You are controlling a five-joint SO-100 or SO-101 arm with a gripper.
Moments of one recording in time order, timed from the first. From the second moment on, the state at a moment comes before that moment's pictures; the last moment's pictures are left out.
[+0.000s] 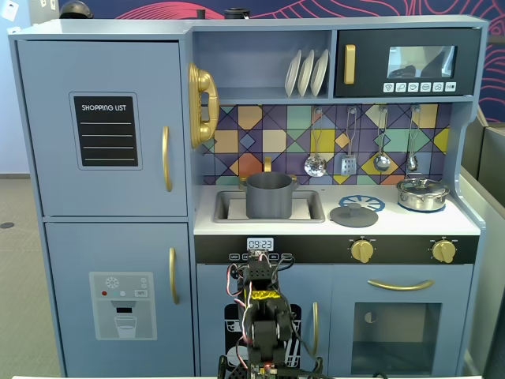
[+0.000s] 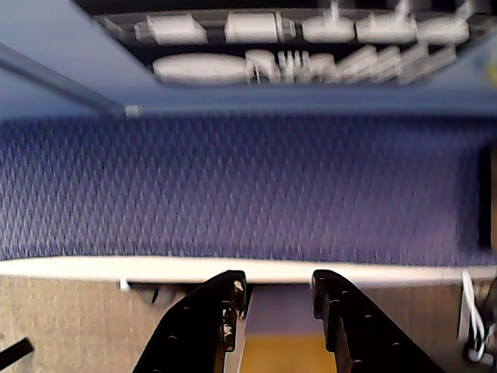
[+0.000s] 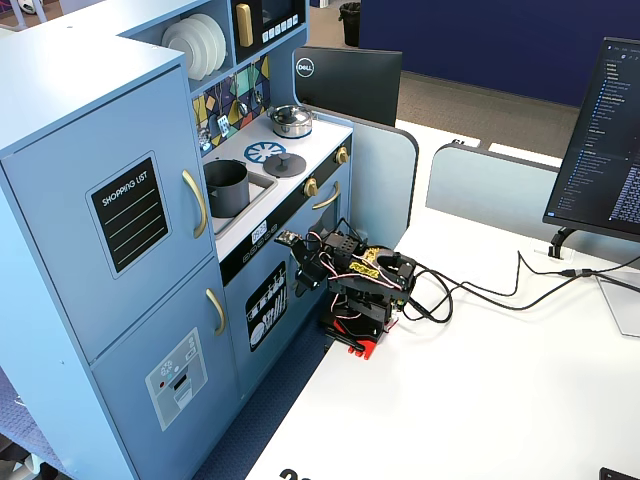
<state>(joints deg) -4.2 179.3 172.4 67.7 -89.0</state>
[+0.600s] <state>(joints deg) 0.7 182.5 172.1 77.7 -88.1</state>
